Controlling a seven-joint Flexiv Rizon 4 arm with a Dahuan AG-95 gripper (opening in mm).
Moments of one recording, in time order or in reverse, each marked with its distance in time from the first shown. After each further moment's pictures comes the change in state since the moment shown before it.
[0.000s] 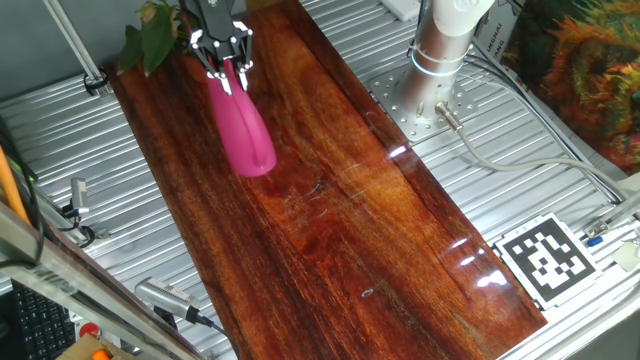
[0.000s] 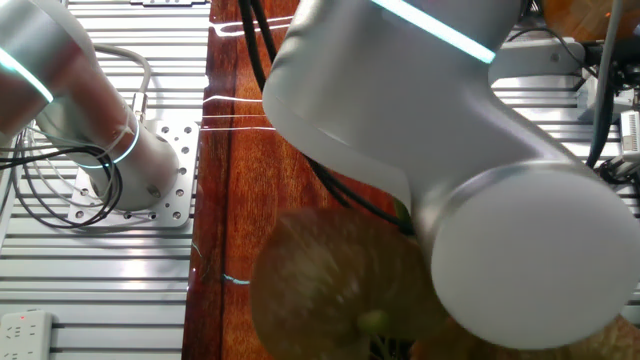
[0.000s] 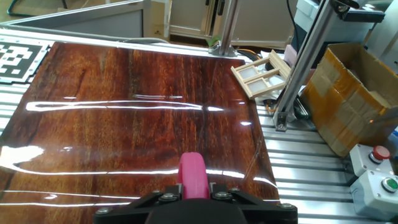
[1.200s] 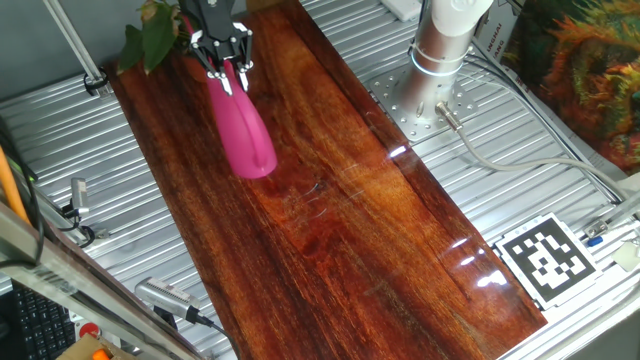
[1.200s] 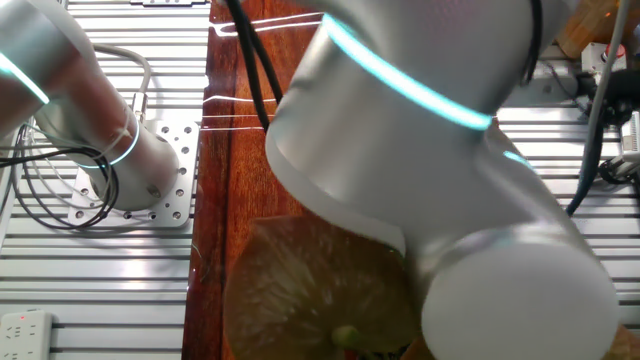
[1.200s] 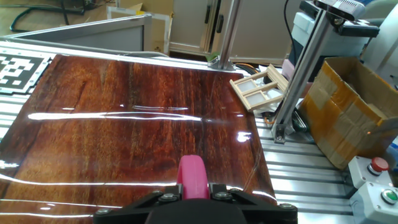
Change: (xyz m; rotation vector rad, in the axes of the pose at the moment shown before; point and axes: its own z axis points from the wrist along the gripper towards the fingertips) arm 0.000 0.000 0.001 0.012 -0.100 -0.015
